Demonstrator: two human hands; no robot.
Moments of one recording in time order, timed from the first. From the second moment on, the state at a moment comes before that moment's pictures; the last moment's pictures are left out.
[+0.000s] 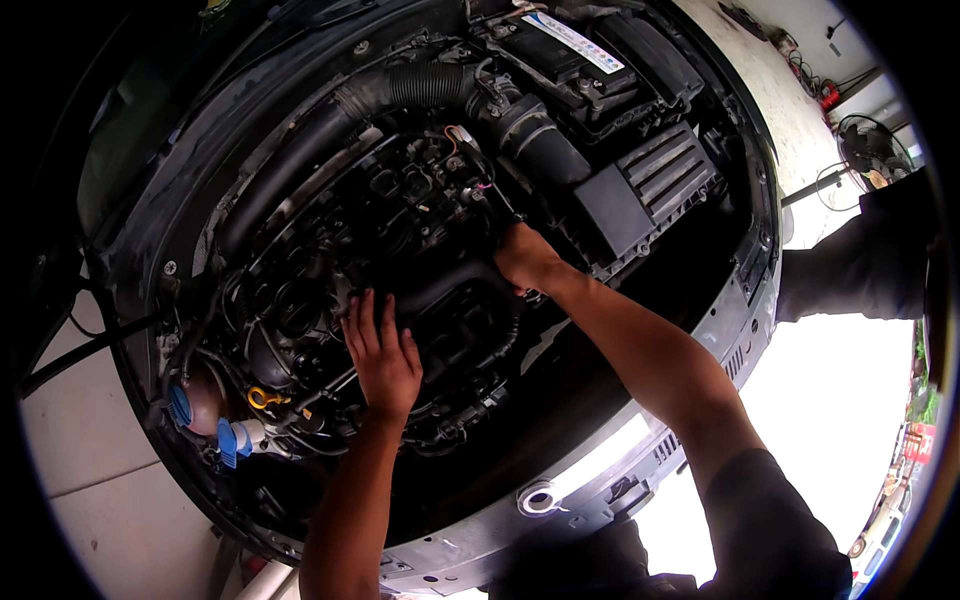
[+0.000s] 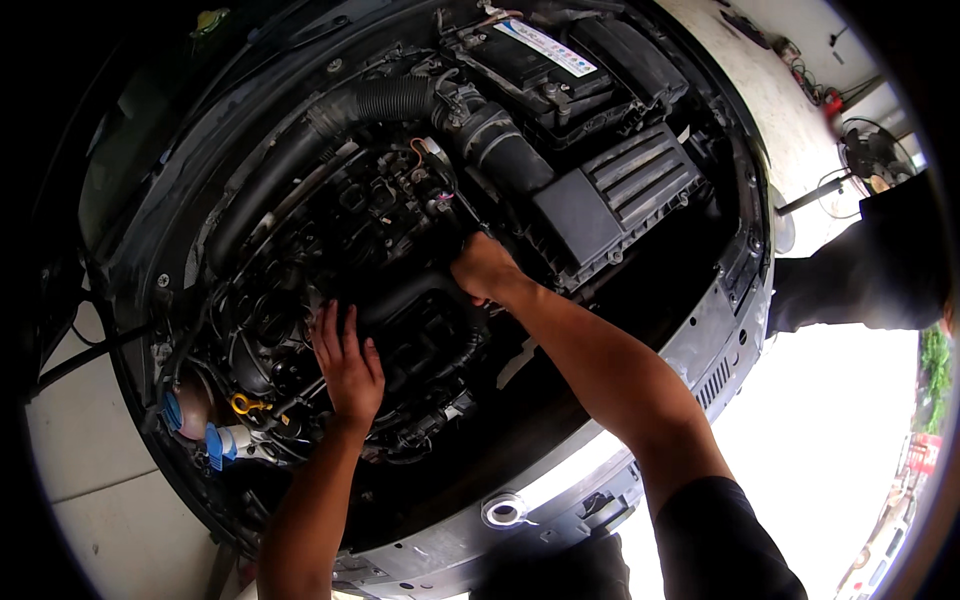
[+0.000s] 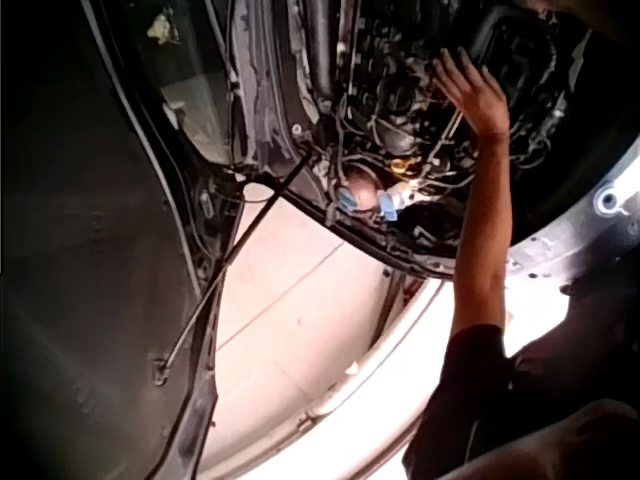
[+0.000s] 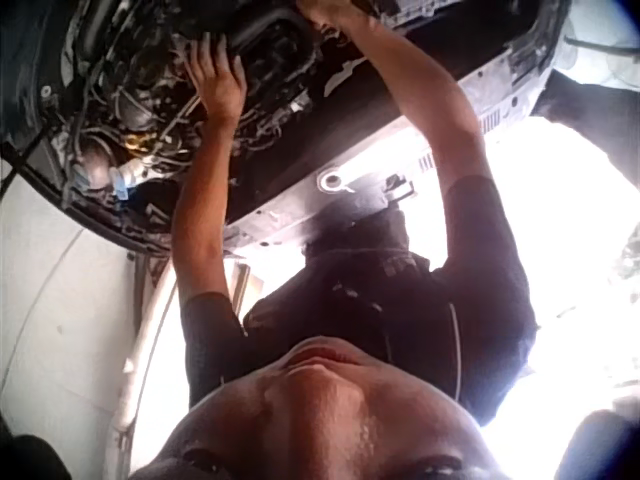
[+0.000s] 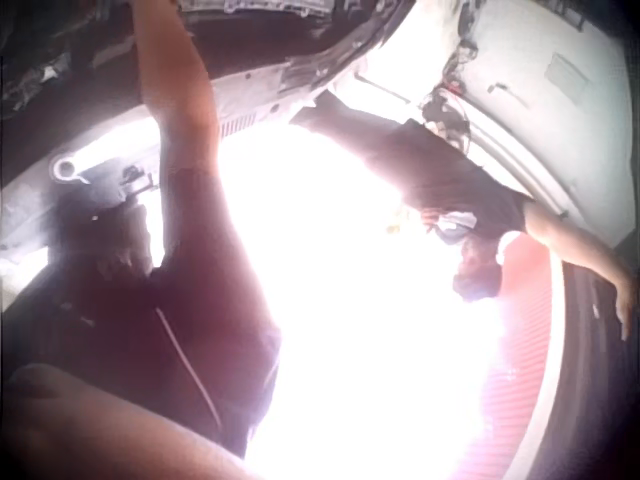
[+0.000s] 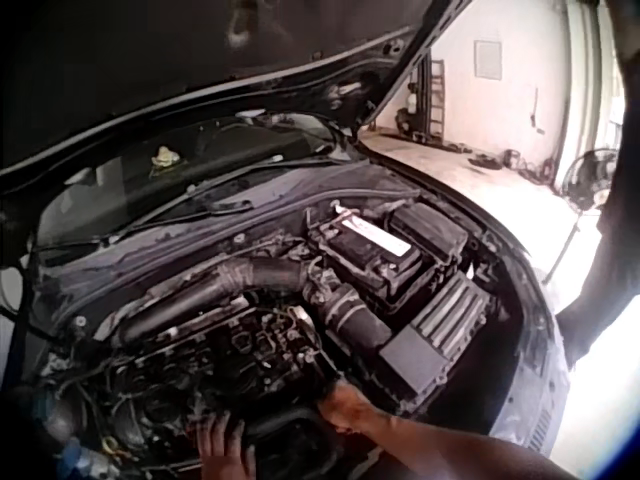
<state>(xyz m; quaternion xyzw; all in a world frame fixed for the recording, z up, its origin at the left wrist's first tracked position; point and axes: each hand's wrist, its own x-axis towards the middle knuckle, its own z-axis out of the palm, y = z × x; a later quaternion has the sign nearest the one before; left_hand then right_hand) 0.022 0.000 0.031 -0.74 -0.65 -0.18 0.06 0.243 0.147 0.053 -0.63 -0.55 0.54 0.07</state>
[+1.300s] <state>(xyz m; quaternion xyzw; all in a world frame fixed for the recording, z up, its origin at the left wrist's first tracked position) 0.154 0.042 0.028 -0.71 -0.60 -0.36 -0.09 0.277 0.153 -0.008 -0.46 -0.41 0.75 0.22</state>
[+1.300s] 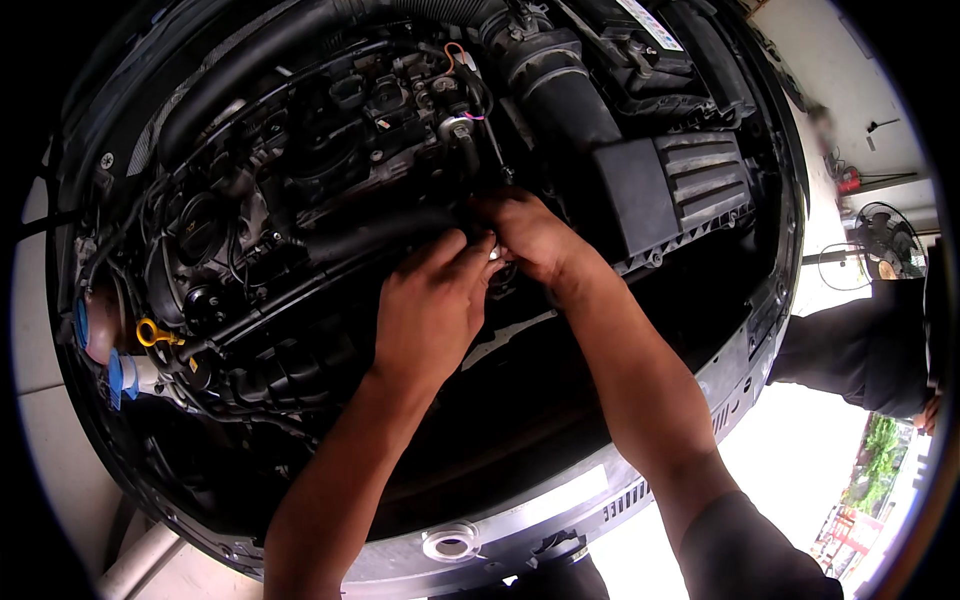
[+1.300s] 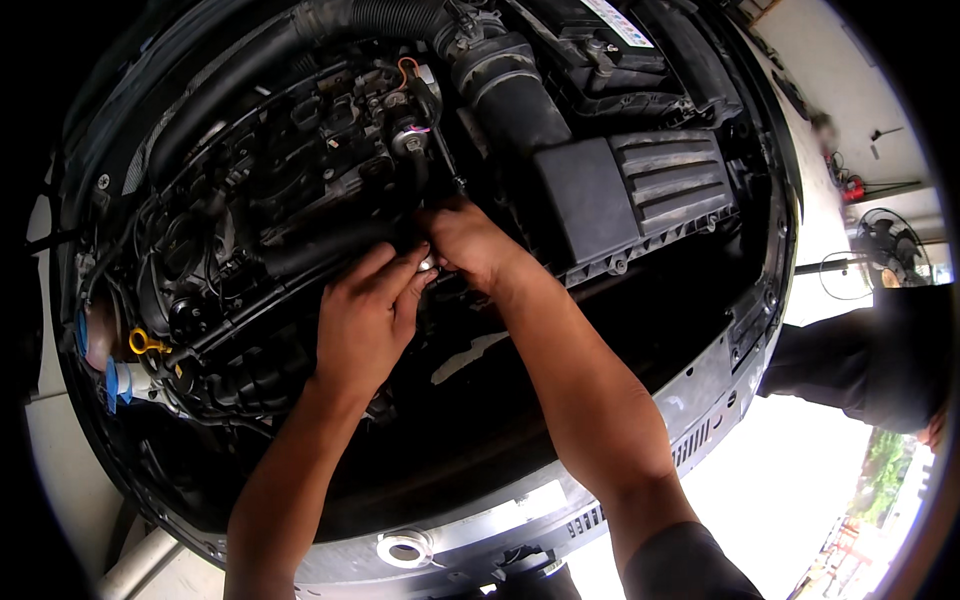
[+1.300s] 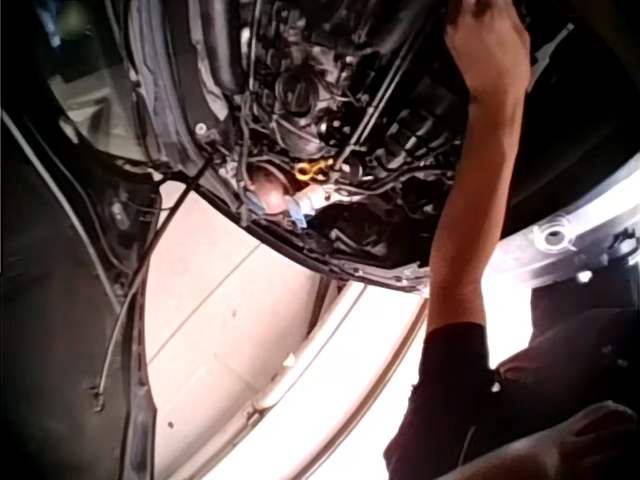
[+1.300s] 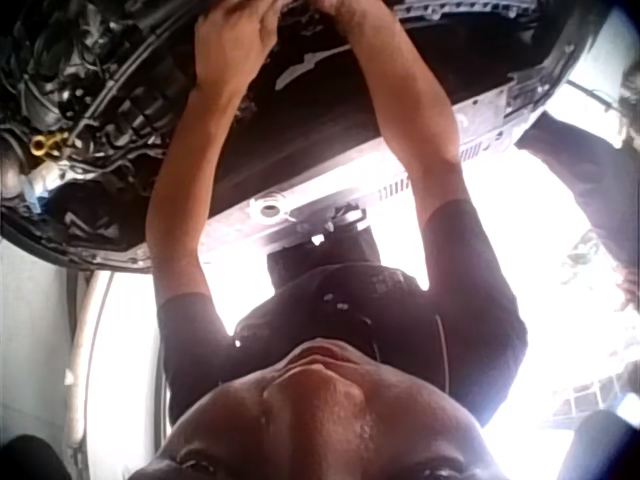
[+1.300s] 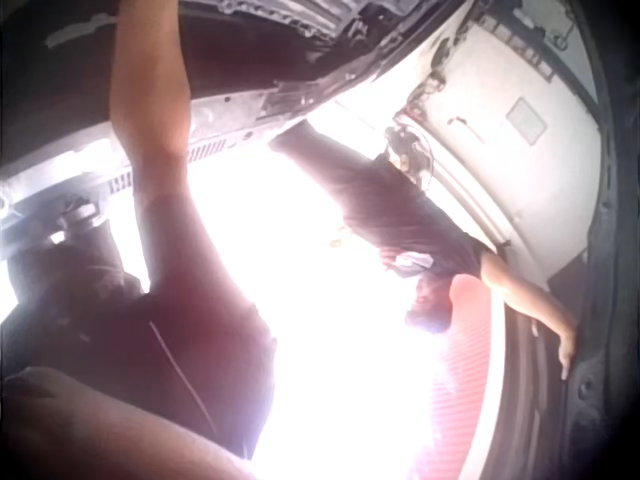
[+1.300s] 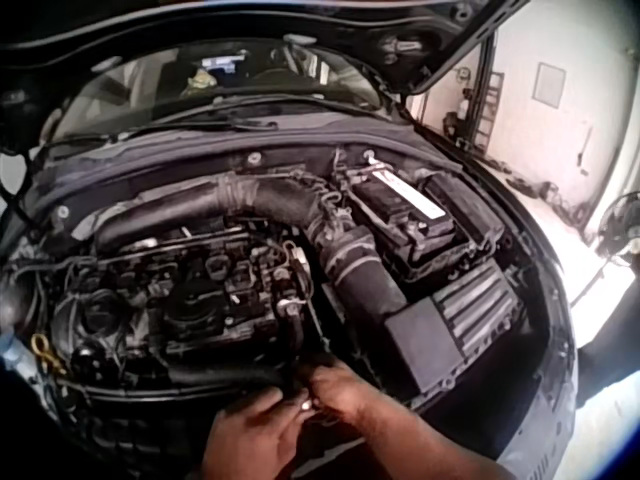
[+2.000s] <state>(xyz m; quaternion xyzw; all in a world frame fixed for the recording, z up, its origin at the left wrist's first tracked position) 0.162 0.048 0.022 -0.74 -0.58 -0.35 -0.04 0.269 0.144 -0.010 -0.48 -0.27 0.77 0.32</state>
